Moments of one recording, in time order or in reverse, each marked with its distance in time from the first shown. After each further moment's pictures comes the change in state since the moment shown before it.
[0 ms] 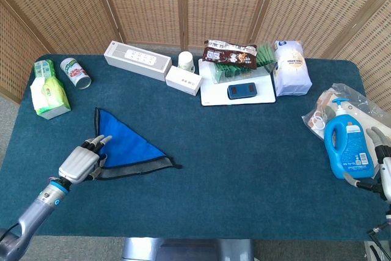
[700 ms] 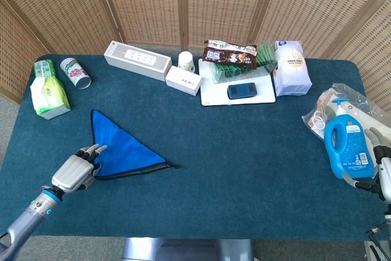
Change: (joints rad) left arm 0.047 0.038 0.034 0.002 0.066 0.008 0.023; right arm 0.002 -0.003 -0.003 -0.003 0.002 -0.002 -0.012
